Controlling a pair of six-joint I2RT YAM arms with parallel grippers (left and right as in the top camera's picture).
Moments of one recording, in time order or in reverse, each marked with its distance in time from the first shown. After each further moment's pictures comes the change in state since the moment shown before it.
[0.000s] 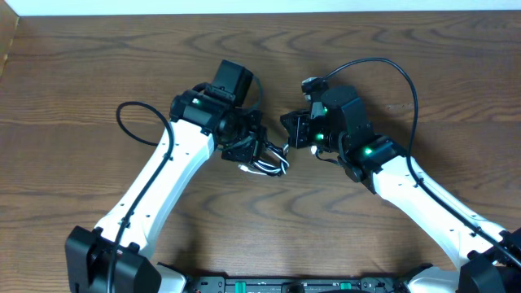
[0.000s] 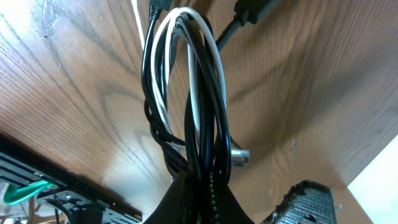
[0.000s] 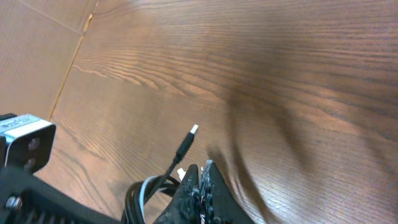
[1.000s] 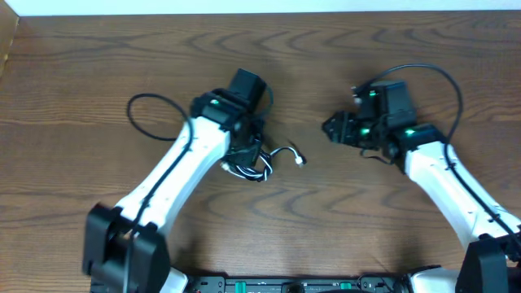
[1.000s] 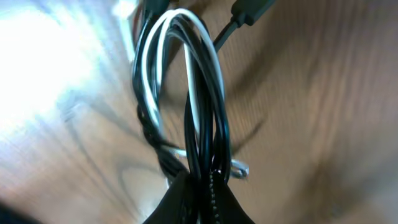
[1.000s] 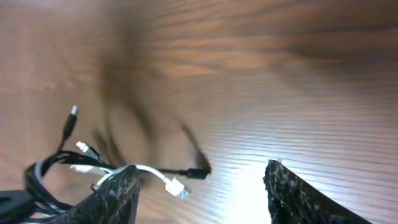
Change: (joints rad) left arm -0.060 0.108 -0.043 0.043 -0.231 0.078; right arm -0.317 0.016 0.000 -0.343 -0.055 -0.074
